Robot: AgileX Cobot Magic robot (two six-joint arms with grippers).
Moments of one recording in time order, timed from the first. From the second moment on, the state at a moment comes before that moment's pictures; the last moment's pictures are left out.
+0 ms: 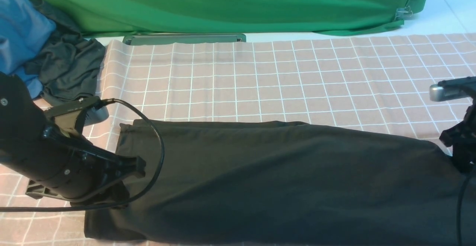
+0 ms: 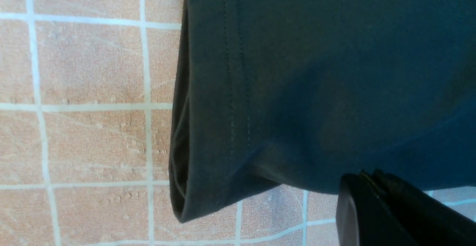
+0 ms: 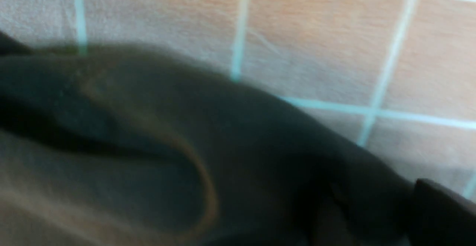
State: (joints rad) right arm -0.14 1.94 -1.27 -0.02 1.06 -0.27; left arm -0.14 1.31 -0.79 -0.24 0.91 -0.09
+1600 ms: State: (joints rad) right arm -0.14 1.92 -1.27 -0.07 1.06 -0.26; left arm -0.14 1.31 -0.79 -0.25 0.89 -0.09
